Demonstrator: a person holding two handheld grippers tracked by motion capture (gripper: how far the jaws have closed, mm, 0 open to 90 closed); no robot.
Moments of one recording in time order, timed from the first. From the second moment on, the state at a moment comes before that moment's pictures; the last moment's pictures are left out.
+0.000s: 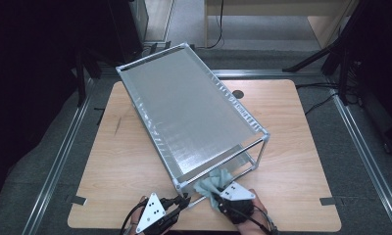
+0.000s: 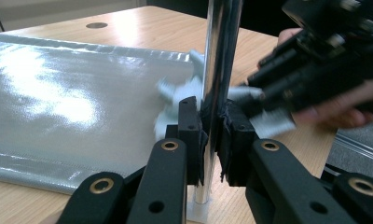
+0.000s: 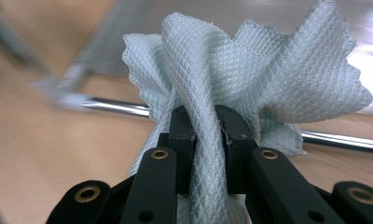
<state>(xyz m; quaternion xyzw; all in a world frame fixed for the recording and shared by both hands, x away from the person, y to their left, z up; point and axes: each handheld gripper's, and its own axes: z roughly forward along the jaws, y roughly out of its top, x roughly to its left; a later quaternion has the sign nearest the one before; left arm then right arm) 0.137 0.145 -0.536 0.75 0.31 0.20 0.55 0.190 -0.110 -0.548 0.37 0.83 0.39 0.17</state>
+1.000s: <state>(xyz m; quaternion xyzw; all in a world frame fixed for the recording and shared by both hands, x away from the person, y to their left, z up) 0.137 0.145 -0.536 0.75 0.31 0.20 0.55 0.172 -0.085 -0.550 0.34 0.84 0.39 0.16</state>
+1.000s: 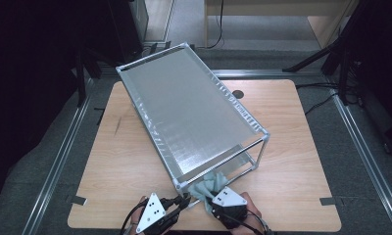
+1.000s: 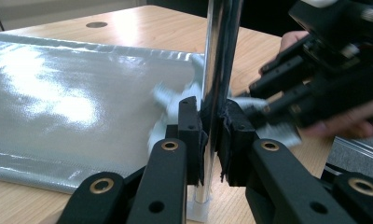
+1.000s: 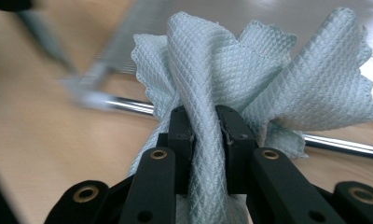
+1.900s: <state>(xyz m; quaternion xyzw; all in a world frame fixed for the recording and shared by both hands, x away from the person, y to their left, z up) 0.137 0.145 -0.537 0.75 0.31 0.20 0.55 0.211 -0.144 -0.546 0.41 0.80 0.38 0.21</state>
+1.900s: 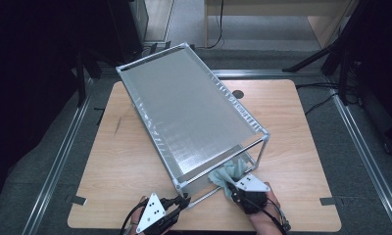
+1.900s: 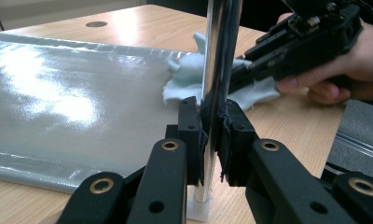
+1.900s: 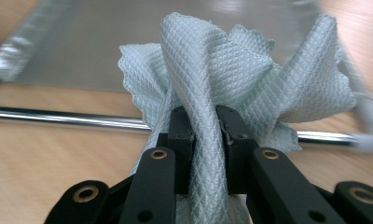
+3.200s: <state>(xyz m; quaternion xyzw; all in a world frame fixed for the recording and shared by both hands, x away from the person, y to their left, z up) 0.138 0.146 -0.537 0.75 0.31 0.19 0.55 0.225 -0.285 -0.511 0.57 0.65 0.40 0.30</state>
